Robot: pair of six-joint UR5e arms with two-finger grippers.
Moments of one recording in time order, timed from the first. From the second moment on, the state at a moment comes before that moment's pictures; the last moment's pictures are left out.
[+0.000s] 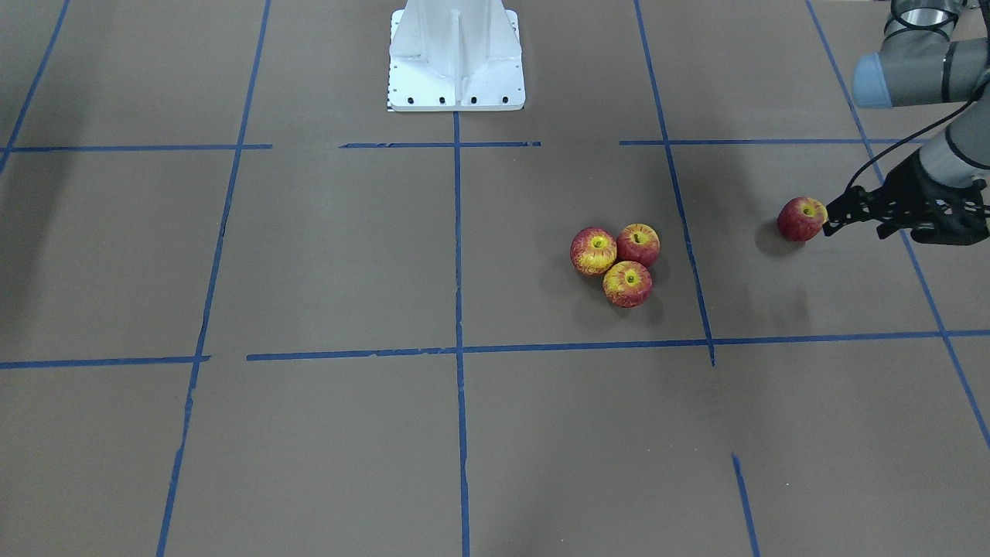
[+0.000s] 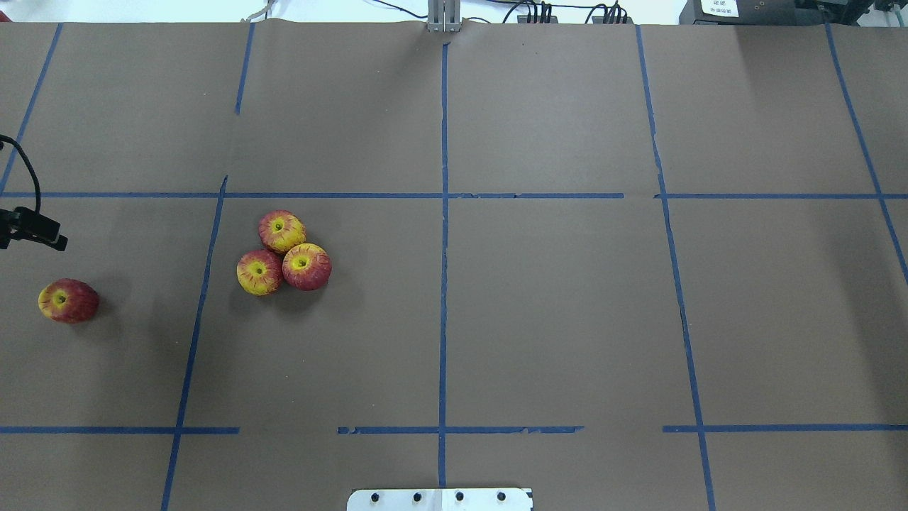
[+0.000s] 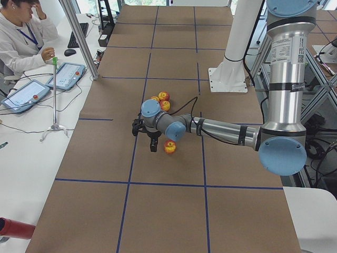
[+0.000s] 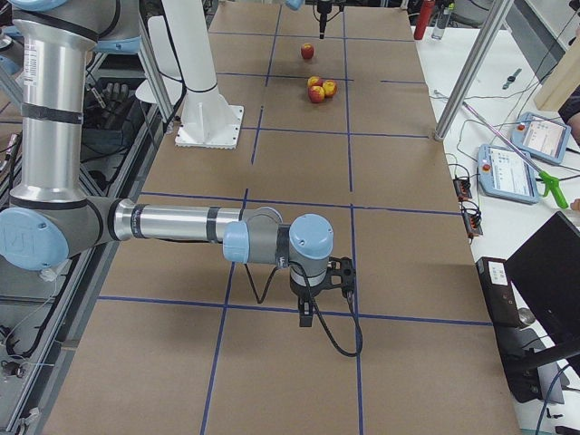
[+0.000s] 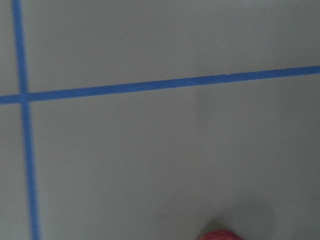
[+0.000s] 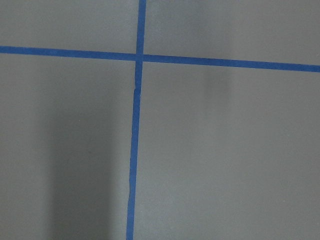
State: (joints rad) left arm -1.06 -1.52 -1.73 -1.98 -2.26 -0.67; right arm 1.59 -1.71 1.71 -1.58 2.29 -0.06
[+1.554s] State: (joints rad) left arm -0.87 -1.47 -1.73 -2.00 -2.16 -0.79; right arm 1.59 -1.71 1.71 -1.58 2.29 -0.06
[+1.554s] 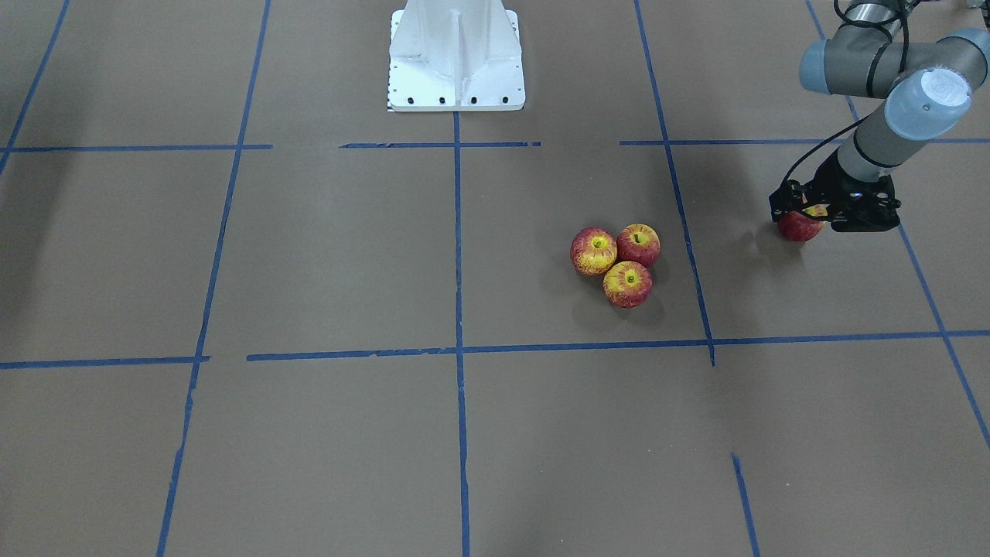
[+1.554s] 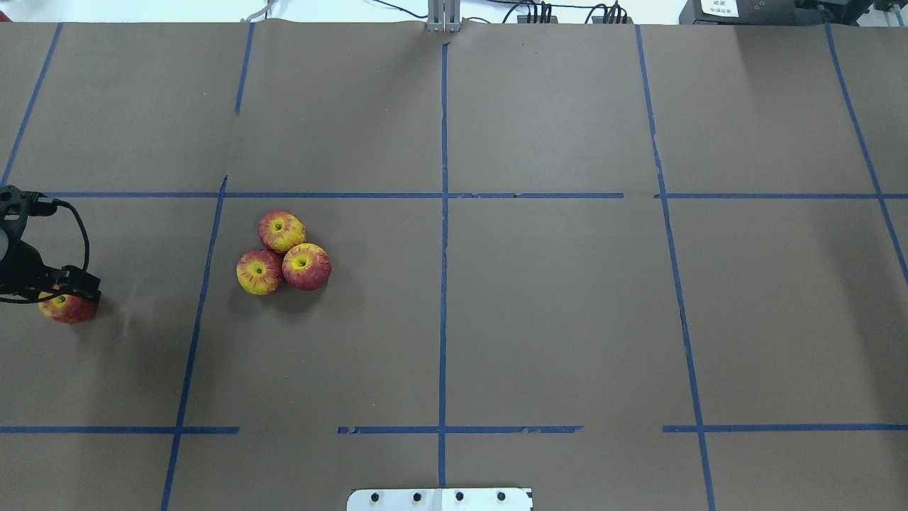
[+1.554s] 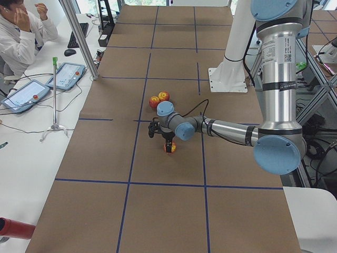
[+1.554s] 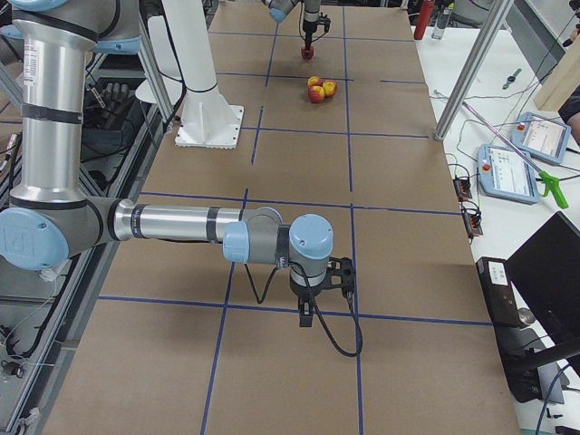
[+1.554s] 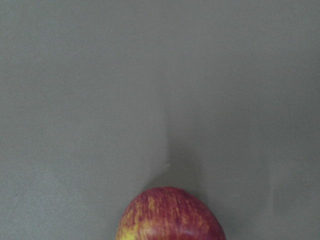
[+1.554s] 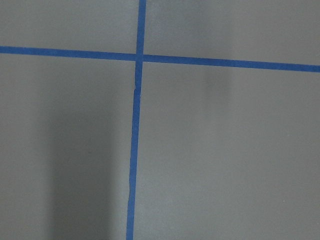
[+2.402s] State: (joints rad) left arm -0.87 -1.48 -1.71 -2.00 -2.16 -0.79; right arm 1.59 -1.71 1.71 -1.58 2.29 -0.06
